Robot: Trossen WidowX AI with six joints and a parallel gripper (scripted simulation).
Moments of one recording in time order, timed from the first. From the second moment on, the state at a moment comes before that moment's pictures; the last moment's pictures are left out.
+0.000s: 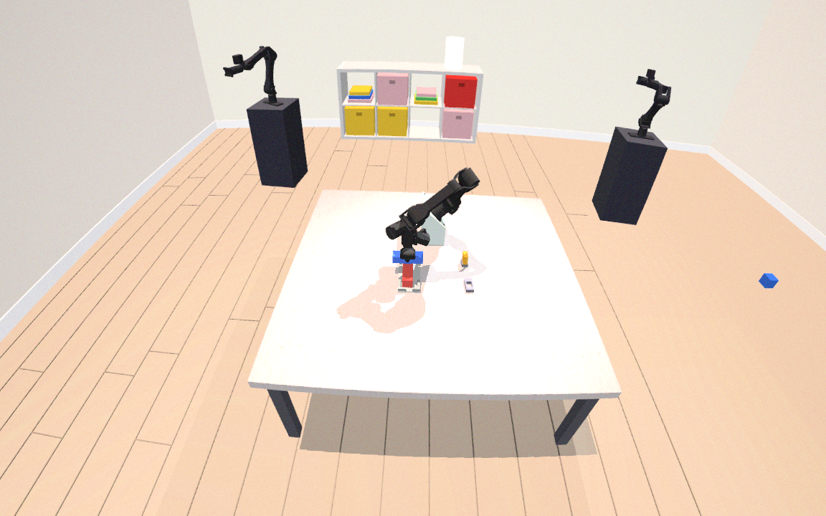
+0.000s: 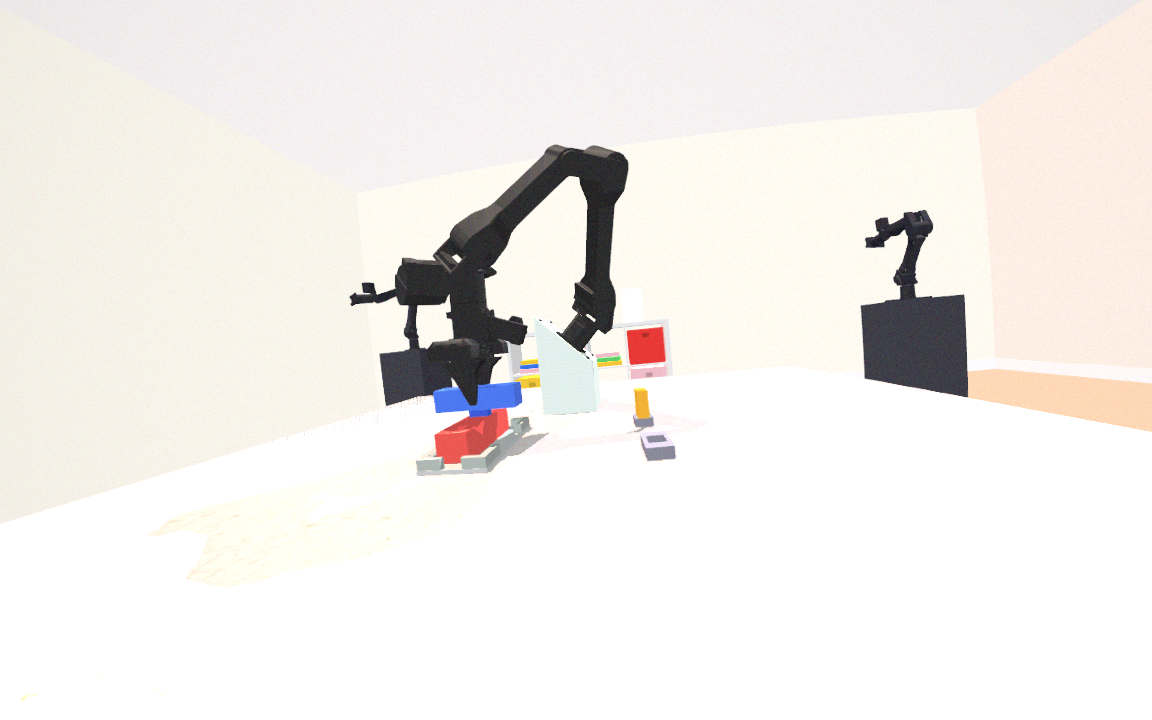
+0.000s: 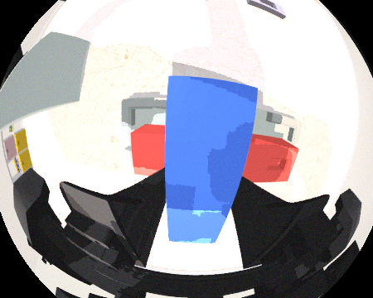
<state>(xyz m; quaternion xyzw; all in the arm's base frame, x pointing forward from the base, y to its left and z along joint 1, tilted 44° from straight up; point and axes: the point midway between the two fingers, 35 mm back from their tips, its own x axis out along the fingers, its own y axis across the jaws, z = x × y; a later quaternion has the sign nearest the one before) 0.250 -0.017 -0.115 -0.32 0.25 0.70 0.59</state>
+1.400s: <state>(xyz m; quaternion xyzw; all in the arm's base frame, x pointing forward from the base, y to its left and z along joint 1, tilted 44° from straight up) 0.251 -0.016 -0.116 -0.32 0.24 0.70 0.59</state>
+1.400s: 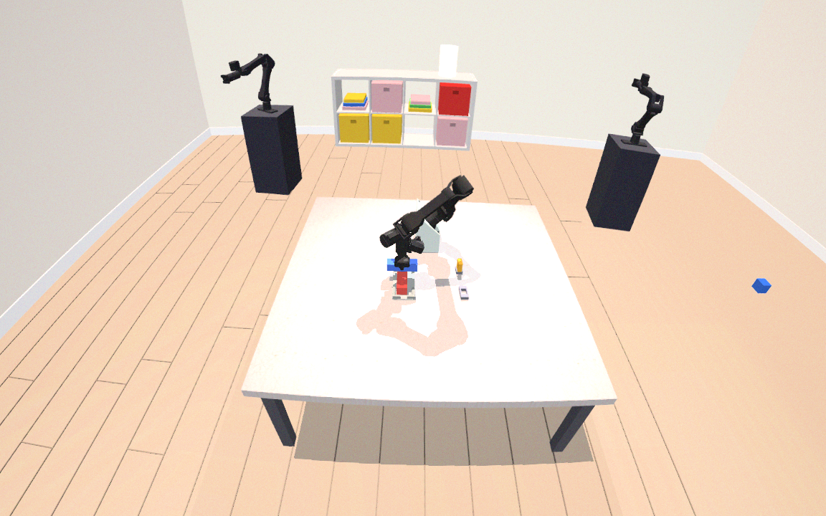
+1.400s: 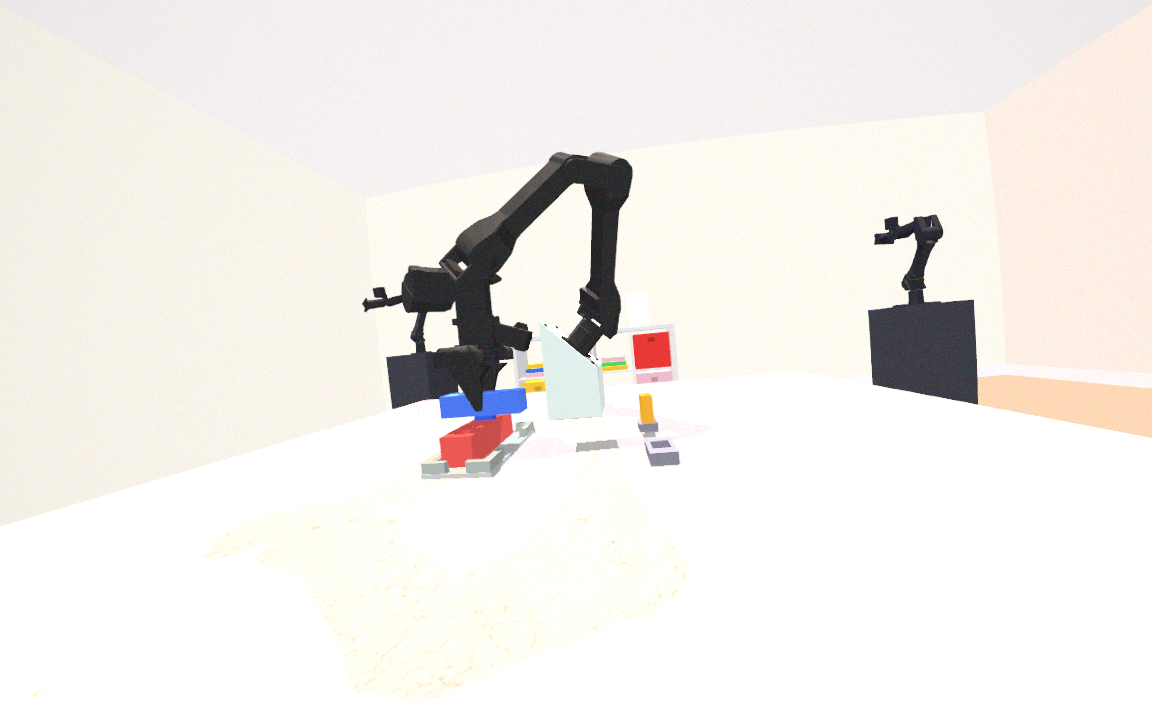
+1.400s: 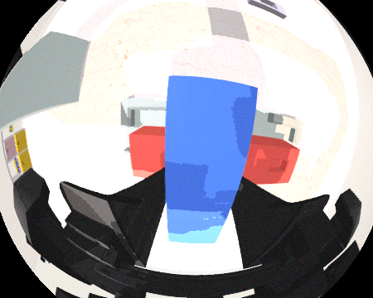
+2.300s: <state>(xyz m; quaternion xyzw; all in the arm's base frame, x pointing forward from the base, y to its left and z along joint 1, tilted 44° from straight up) 0.250 -0.020 -0.109 -0.31 0.24 0.71 0.58</state>
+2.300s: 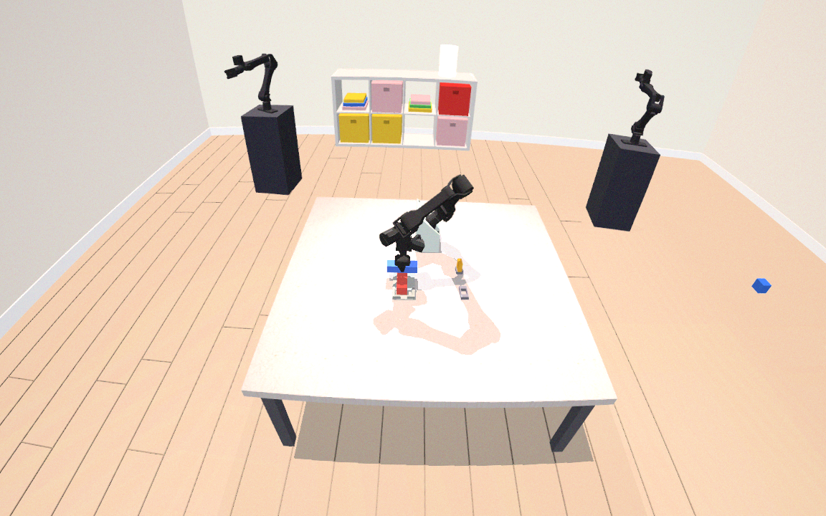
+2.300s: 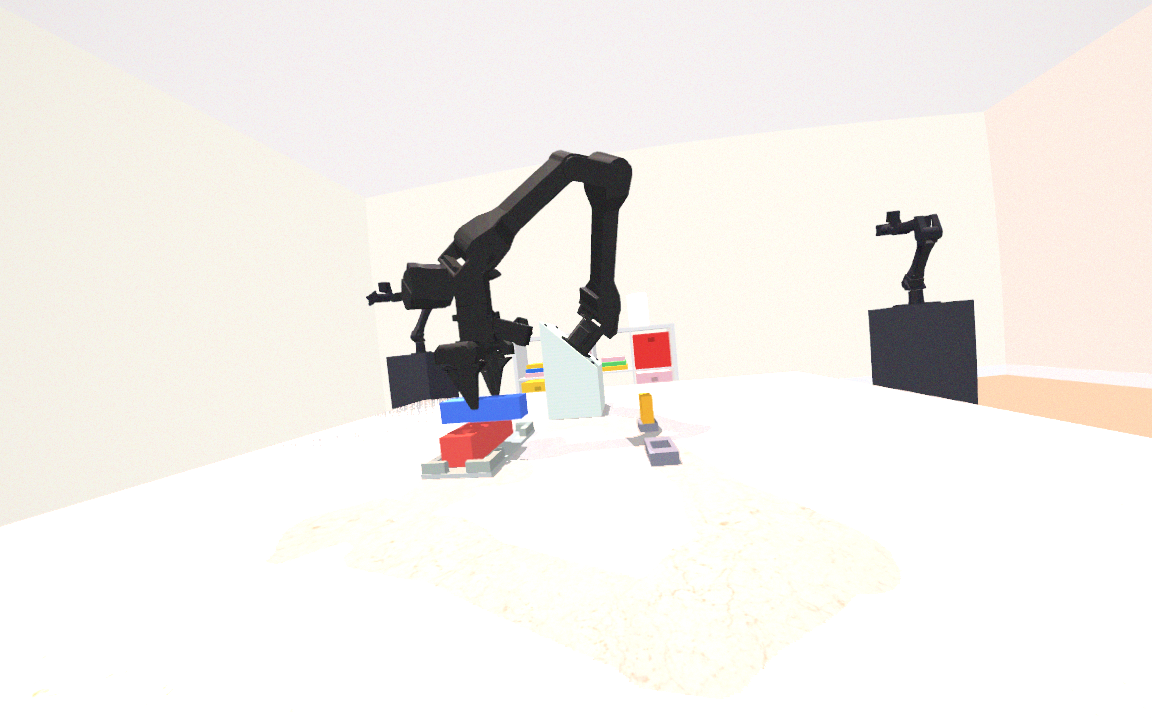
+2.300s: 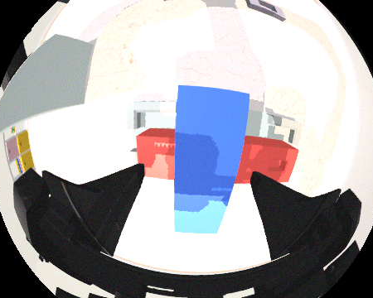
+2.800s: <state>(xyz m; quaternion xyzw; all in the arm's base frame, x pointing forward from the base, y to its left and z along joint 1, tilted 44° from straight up) 0.264 -0.074 -0.055 -0.28 0.29 0.69 0.60</state>
